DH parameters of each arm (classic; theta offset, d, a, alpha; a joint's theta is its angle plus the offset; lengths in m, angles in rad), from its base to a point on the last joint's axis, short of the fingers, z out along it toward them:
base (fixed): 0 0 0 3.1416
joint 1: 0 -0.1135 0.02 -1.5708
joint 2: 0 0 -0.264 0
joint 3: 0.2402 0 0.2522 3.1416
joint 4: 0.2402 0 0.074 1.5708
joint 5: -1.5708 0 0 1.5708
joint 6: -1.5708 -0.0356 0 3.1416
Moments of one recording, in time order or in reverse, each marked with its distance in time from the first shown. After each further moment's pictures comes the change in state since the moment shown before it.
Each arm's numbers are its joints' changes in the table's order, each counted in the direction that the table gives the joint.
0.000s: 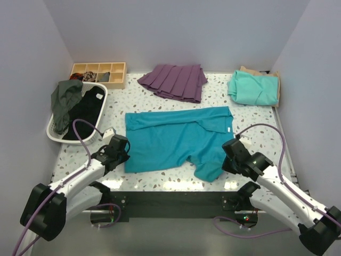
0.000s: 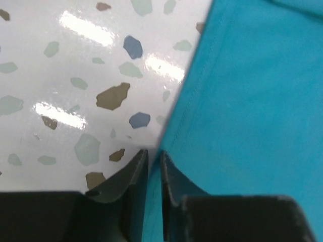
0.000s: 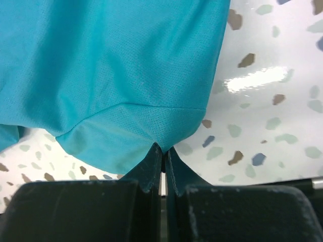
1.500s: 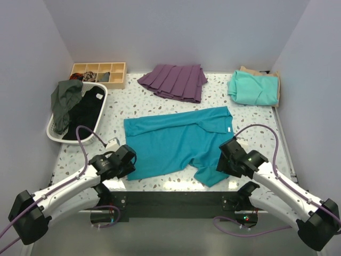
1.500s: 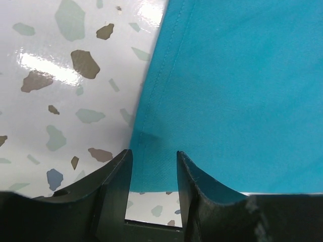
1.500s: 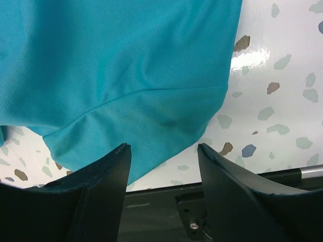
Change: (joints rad) left arm 0.315 0.161 0.090 0.447 -0.025 0.357; right arm 0.000 -0.090 0.010 0.033 0.023 0.035
